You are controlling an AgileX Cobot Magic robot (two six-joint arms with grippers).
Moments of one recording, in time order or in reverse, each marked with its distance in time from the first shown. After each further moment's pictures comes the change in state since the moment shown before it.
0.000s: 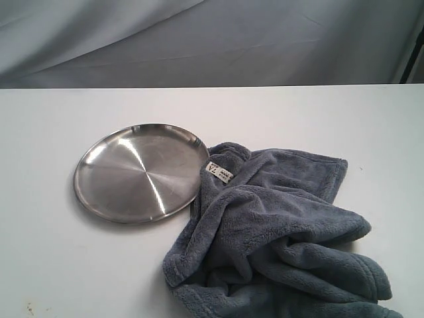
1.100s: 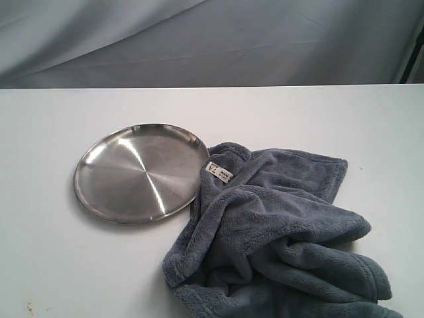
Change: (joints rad) left arm 0.000 0.000 0.000 -0.045 -0.137 0.002; right arm 0.000 0.000 0.000 0.000 0.000 0.000
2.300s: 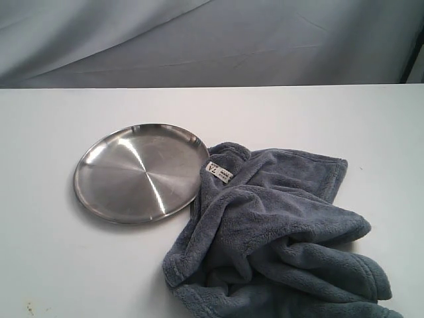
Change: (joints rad) left arm 0.000 0.221 -0.787 -0.005 0.762 0.241; right arm 0.000 0.000 0.000 0.000 0.000 0.000
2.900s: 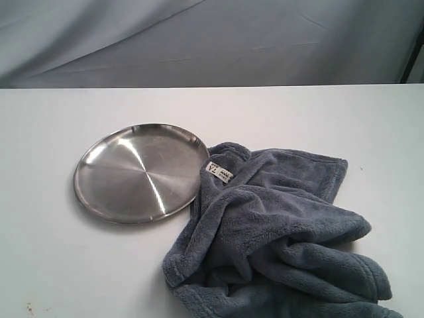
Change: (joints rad) left arm -0.155 0.359 -0.056 -0.189 0.089 0.248; right arm 0.000 0.000 0.000 0.000 0.000 0.000
